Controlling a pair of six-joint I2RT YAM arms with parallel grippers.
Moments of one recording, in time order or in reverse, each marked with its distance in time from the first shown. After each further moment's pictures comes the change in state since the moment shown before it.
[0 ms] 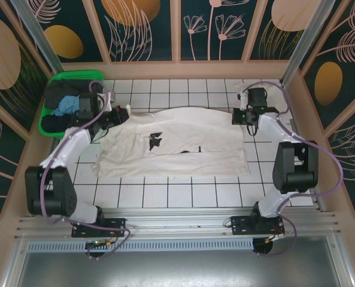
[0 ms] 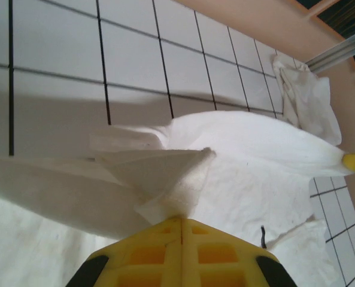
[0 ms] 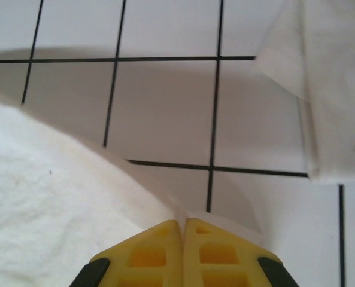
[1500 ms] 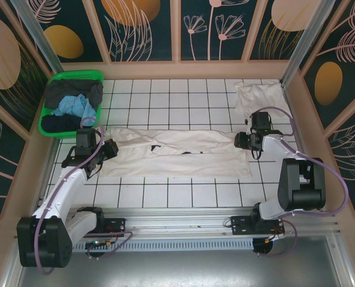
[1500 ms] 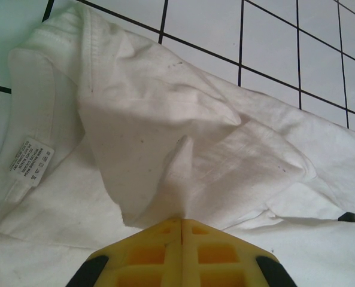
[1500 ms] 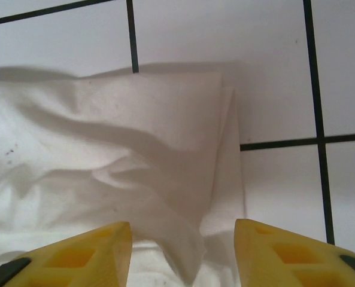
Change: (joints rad) left arm 0.000 -0.389 -0.394 -0.118 -0.314 -0.027; right arm -0.030 -0.180 -0.329 -0.019 0.062 0.107
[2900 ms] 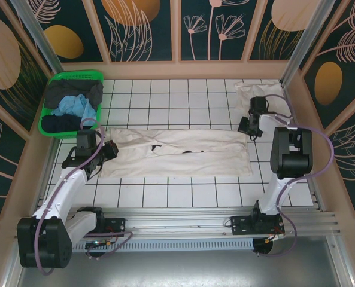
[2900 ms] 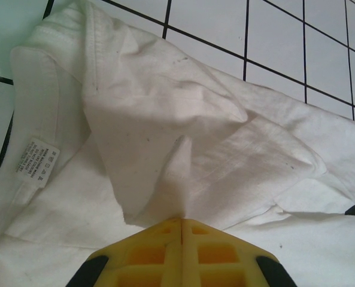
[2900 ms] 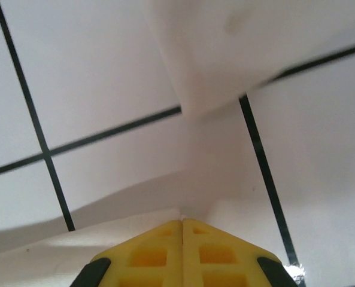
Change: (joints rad) left arm 0.000 -0.002 -0.011 -0.005 -0.005 0.000; right arm -0.048 0.394 0.361 -0.012 0.093 0.108
